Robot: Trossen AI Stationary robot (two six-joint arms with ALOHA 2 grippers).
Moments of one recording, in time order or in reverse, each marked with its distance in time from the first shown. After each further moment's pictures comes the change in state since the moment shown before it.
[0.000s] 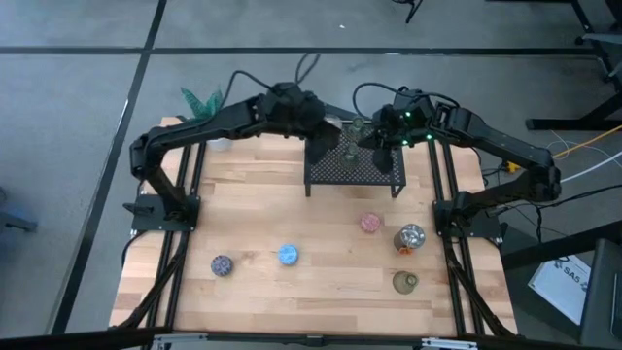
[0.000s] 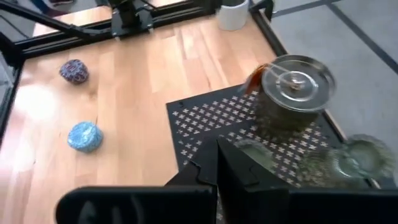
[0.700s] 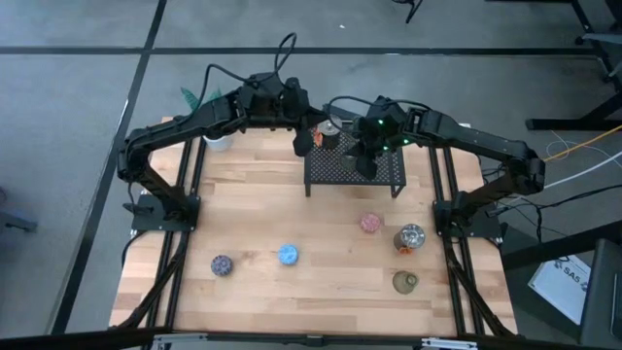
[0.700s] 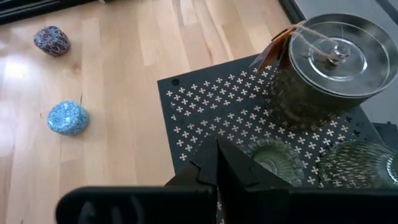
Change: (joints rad) left arm 0.007 -0.108 0.000 -0.011 -0.065 0.053; right arm 0.033 0.146 0.000 0.010 0.027 0.008
